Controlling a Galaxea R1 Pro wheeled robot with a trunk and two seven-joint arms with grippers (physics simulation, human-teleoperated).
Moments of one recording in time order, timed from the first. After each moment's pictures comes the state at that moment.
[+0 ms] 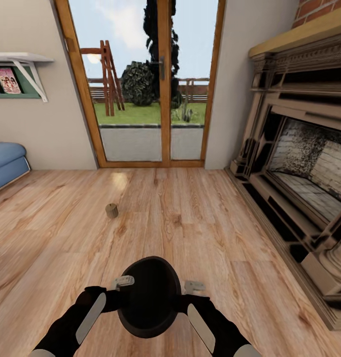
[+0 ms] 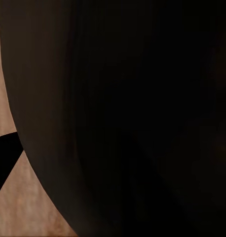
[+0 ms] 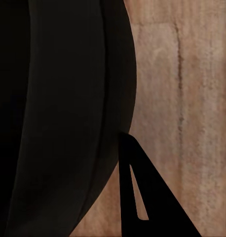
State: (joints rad) left arm -0.43 0.08 -0.23 -0.93 0.48 0.74 0.05; right arm -0.49 0.17 0.43 -0.70 -0.52 0.44 -0.28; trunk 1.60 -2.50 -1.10
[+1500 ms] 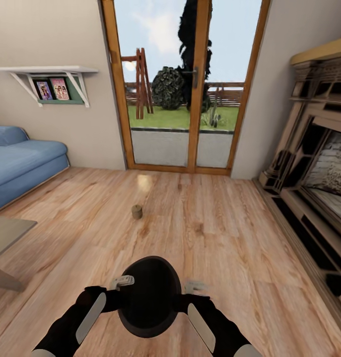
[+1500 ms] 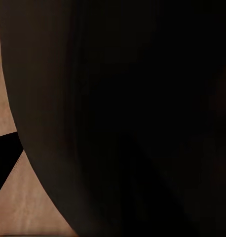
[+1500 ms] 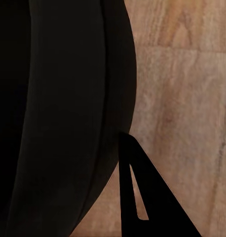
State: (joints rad) left arm -0.43 0.08 -0.23 -0.93 0.49 0.74 0.05; right arm -0.49 0.17 0.42 -0.71 -0.52 0.45 -0.28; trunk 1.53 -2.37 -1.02
